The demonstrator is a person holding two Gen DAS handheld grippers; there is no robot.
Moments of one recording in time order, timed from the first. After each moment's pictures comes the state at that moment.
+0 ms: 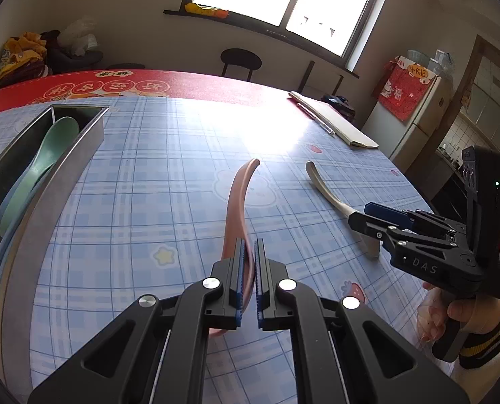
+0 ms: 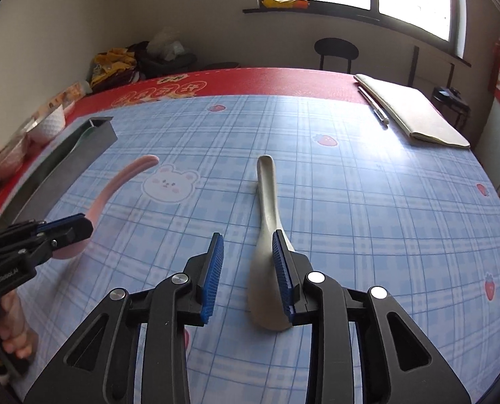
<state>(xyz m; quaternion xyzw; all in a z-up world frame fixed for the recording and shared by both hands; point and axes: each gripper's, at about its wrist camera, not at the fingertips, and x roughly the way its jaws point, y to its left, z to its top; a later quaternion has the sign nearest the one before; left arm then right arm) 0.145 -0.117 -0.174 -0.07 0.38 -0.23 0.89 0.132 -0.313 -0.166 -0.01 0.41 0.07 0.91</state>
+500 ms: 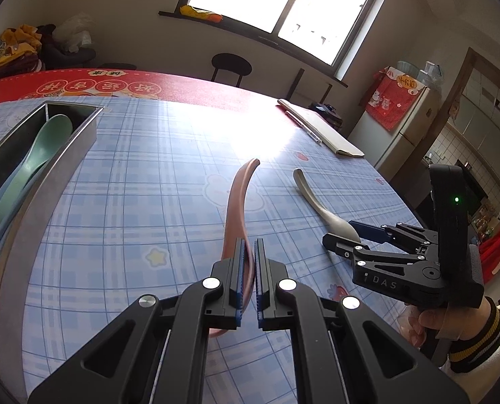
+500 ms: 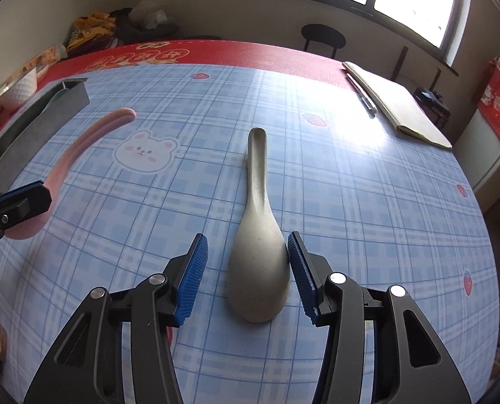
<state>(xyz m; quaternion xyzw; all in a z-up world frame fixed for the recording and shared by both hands) 0.143 -0.109 -0.173 -0.10 0.37 -0.26 0.89 0.142 -0.314 -0.179 -0.02 0.46 0.04 0.89</state>
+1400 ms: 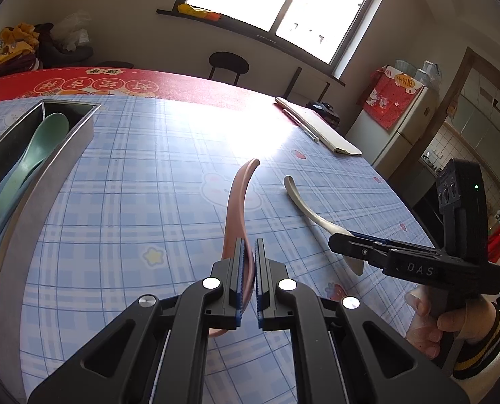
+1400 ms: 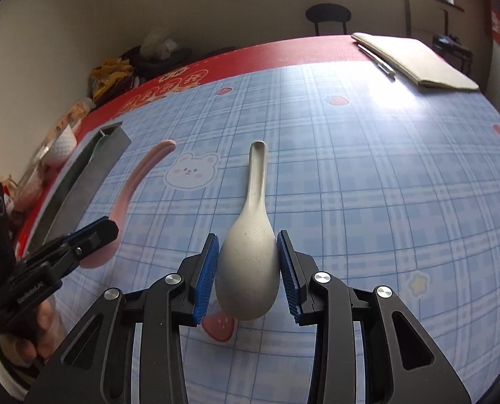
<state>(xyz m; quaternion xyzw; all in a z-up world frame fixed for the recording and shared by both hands) 0.146 -0.109 -0.173 -0.10 0.37 -0.27 0.88 0.130 -0.334 -0.177 0.16 0.46 0.10 0.87</state>
